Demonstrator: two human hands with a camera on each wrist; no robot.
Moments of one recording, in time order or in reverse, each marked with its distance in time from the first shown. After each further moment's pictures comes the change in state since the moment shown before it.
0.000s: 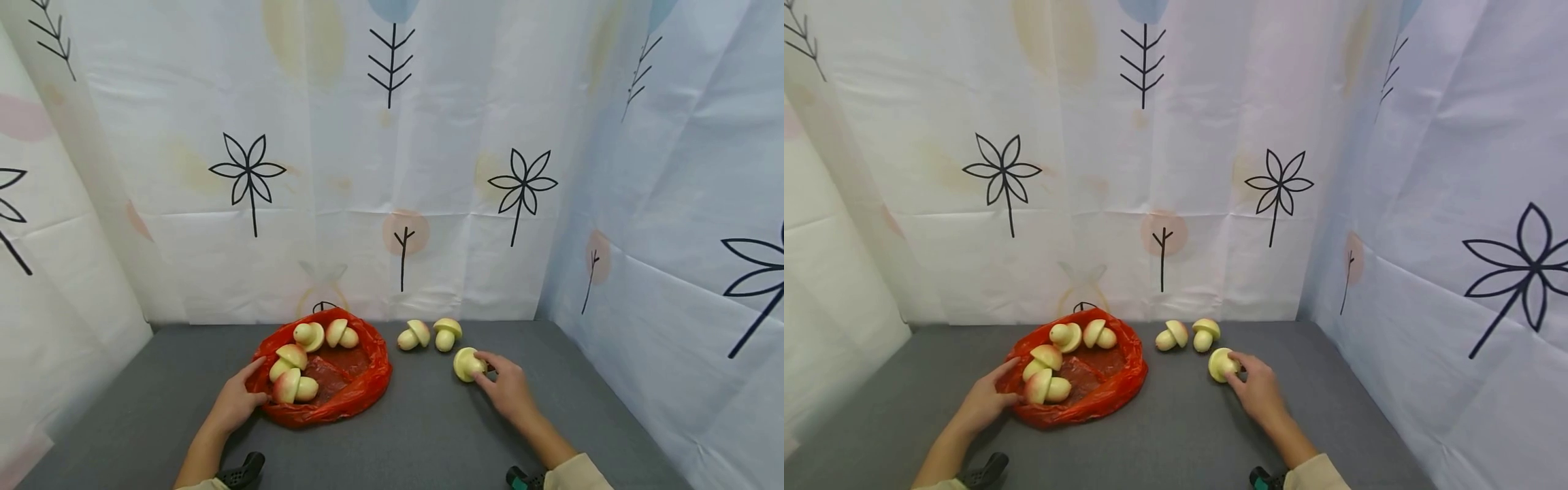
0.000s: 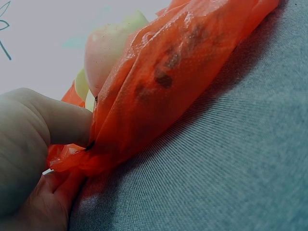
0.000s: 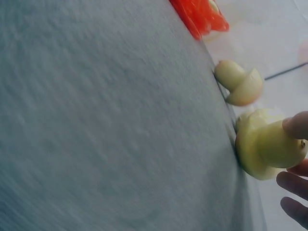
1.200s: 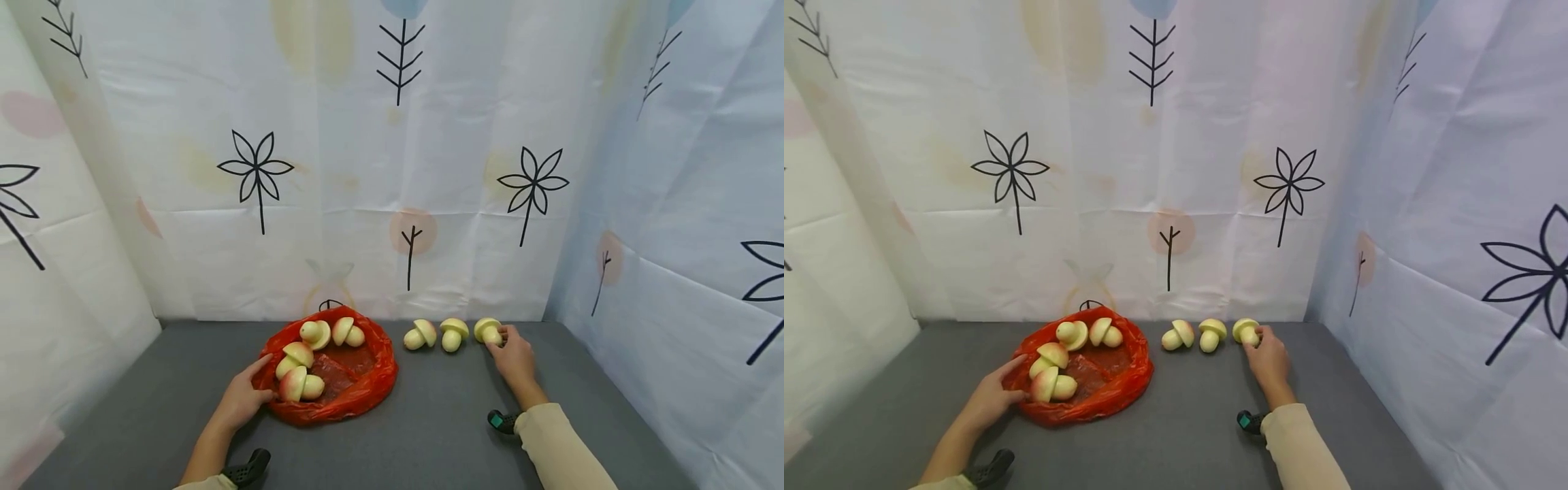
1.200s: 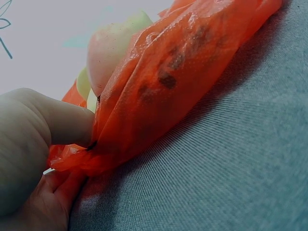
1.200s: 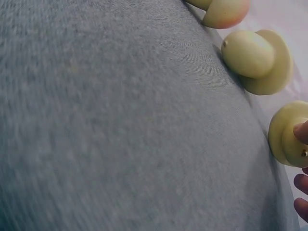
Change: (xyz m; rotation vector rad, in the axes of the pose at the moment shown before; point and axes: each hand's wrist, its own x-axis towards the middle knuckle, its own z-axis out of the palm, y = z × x) left_hand -0.001 0.000 0.000 0.004 0.016 -0.005; right_hand 0.053 0.044 0.024 -0.024 -0.034 0.470
